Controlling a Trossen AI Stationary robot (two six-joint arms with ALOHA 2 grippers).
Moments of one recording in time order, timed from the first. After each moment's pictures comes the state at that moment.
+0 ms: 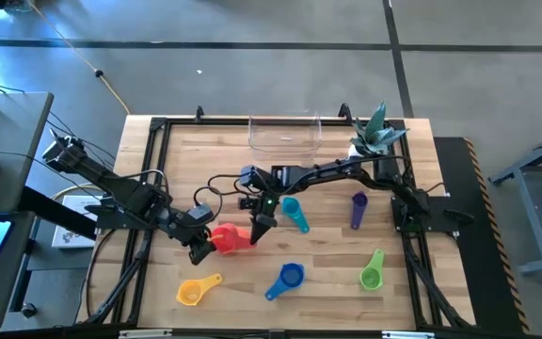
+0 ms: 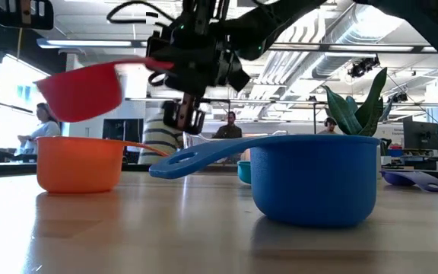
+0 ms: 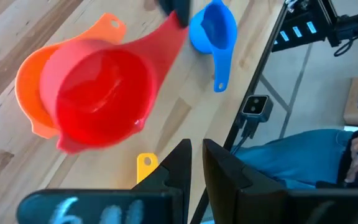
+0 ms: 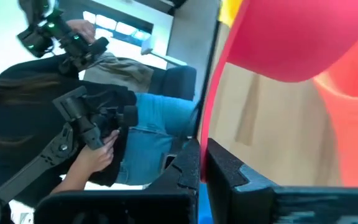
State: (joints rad) left arm -0.51 1.14 0.98 -0.69 -0.06 -1.15; right arm -0.07 2.24 1.65 -0.18 -1.16 0.45
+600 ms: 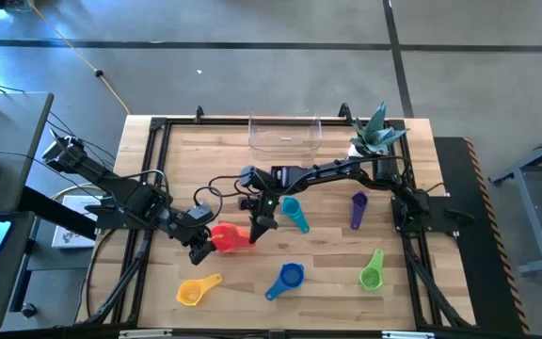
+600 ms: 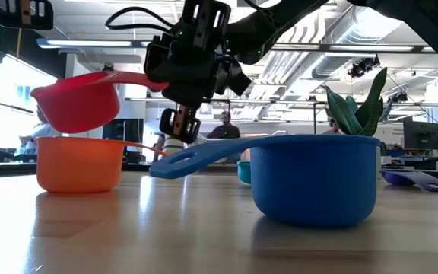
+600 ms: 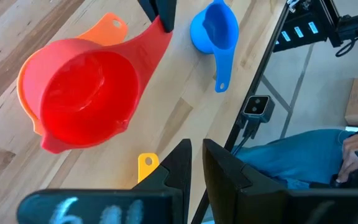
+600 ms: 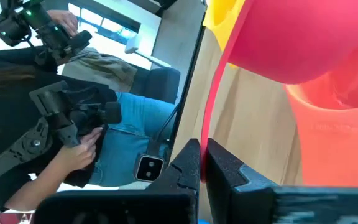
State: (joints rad) left arm -0.51 1.14 0.98 -0.69 -0.06 -1.16; right arm -0.07 2.25 1.65 -0.20 -1.10 0.34
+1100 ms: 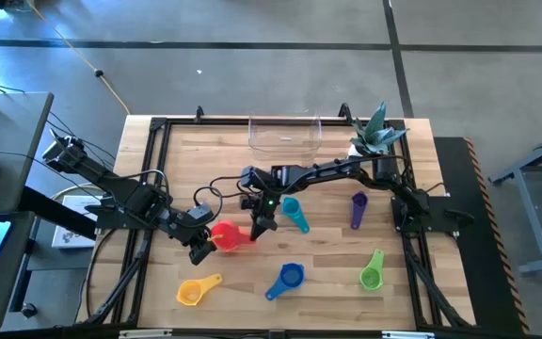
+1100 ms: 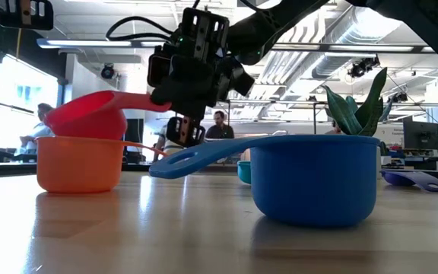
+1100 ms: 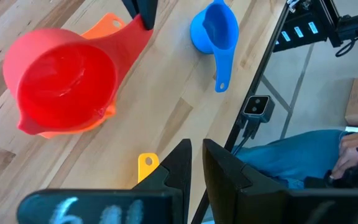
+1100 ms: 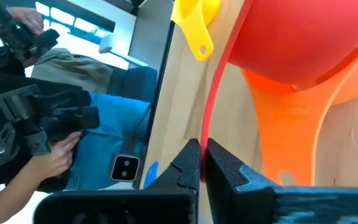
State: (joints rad) left arm -0.51 1.14 0.98 -0.69 -0.06 -1.16; right arm -0.07 2.25 1.65 -0.28 -1.00 0.28
